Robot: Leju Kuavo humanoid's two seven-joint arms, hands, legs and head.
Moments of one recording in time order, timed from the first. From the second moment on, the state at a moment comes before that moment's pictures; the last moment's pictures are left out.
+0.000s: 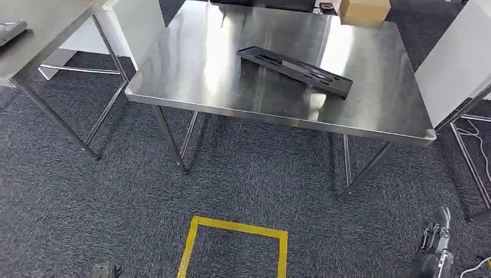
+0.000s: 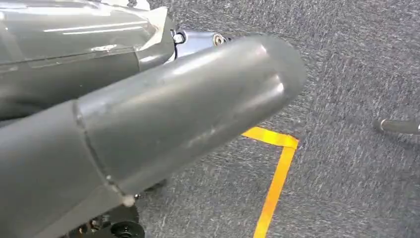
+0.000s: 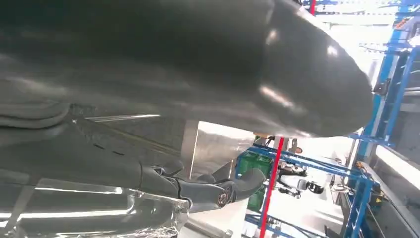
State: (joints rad) left arm -0.09 -0.12 0.73 -0.25 -0.21 0.04 -0.65; right arm 0.35 0.18 0.04 -1.77 0.25 -0.19 -0.62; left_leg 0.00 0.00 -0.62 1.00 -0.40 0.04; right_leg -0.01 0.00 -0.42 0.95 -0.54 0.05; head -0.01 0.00
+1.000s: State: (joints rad) left arm -0.07 -0.10 0.75 -0.24 -0.20 0.05 -0.68; right arm 0.15 0.19 0.00 -1.43 0.31 -0.30 -0.55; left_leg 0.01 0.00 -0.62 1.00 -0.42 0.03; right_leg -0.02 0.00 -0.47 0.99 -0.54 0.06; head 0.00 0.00
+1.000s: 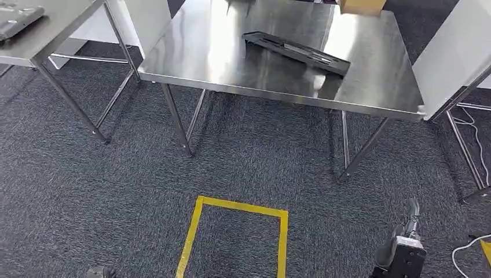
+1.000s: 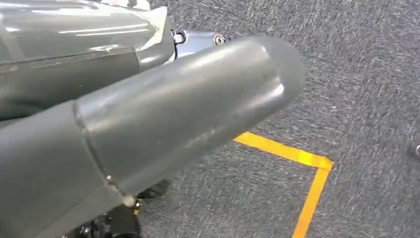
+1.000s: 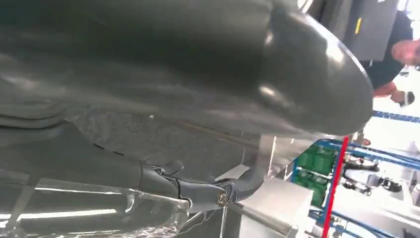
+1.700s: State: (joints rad) left arm -0.08 -0.11 0.75 -0.23 -0.24 0.06 -0.66; right arm 0.19 0.16 -0.03 -1.37 0.25 -0.31 -0.54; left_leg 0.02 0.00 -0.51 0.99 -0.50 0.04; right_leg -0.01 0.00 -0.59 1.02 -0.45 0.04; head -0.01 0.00
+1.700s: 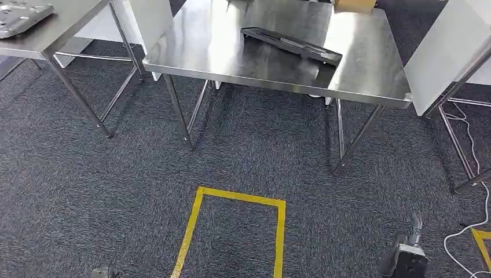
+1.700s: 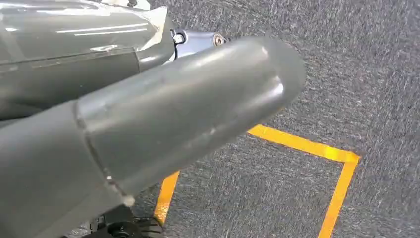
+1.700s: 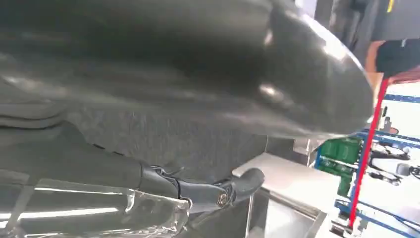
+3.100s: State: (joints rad) left arm -0.06 -0.11 0.84 -0.20 -0.17 0.37 -0.12; right arm -0.04 0.06 -0.26 -0.20 0.28 -0.41 0.24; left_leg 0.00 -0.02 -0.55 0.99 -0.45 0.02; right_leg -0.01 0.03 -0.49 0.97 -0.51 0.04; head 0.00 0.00
